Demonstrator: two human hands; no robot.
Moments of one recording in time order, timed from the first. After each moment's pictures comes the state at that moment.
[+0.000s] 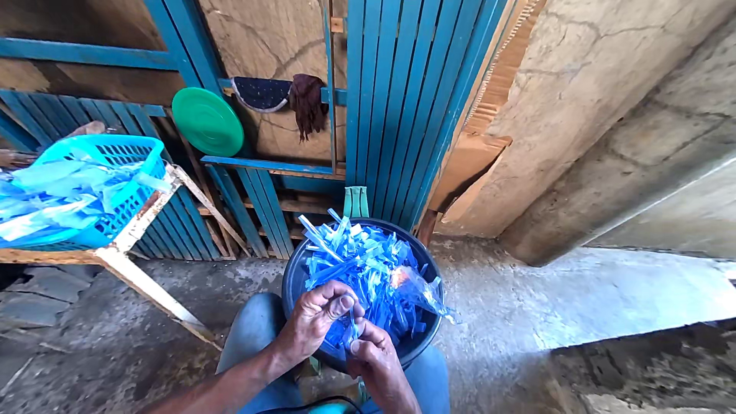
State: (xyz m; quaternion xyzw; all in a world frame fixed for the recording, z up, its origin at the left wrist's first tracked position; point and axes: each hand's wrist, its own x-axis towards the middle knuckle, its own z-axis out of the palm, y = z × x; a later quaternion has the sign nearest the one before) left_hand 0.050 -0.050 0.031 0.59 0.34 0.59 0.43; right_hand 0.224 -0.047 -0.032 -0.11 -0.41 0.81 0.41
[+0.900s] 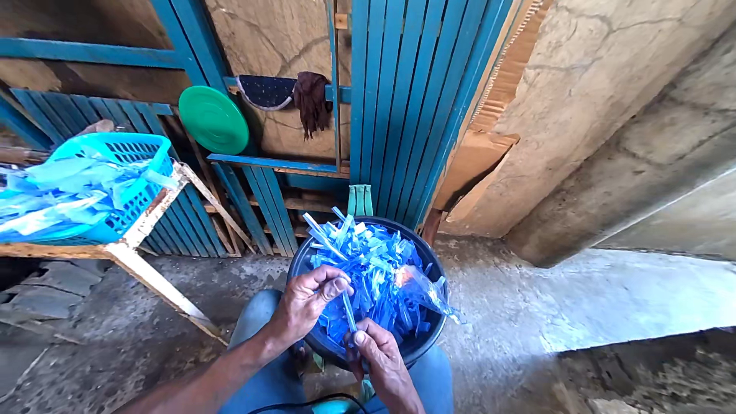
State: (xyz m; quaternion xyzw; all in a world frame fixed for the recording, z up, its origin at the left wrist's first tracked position) left_hand 0.026 -0.045 0.047 0.61 0.41 0.59 0.34; right_hand 0.224 -0.046 -0.033 -0.11 -0.51 0.75 0.40
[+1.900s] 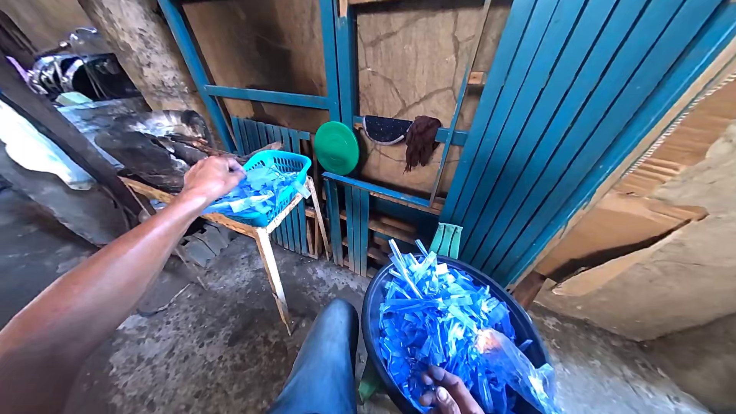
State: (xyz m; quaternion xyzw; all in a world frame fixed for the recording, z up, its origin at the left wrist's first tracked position) left_hand -0.323 -0.096 0.223 0.33 0.92 0.16 -0.11; right_hand 0.243 -0.043 -0.058 -0.28 -0.51 0.72 0.37
